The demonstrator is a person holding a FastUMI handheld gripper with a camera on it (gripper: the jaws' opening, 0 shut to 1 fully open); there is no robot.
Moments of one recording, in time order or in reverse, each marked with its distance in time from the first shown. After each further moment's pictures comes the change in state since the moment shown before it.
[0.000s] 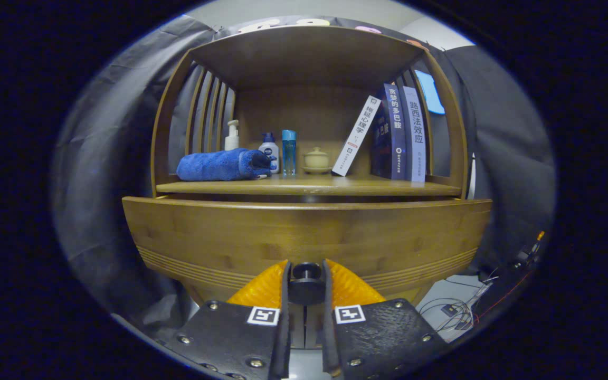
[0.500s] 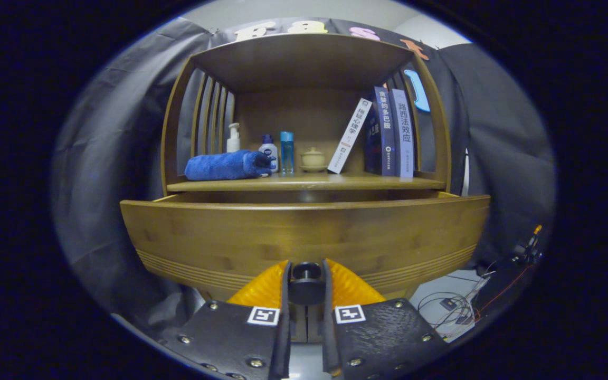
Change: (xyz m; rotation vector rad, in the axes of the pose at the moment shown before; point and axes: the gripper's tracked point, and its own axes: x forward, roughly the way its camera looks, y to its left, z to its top) arm -0.037 -0.002 -0.006 0.017 0.005 -0.020
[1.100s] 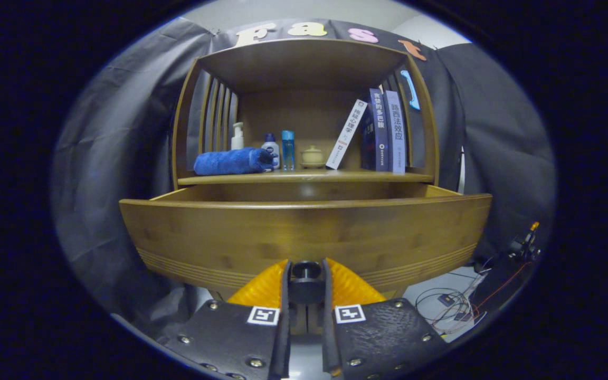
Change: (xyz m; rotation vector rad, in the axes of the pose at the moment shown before) arm -0.034 0.000 -0.012 -0.004 0.002 -0.004
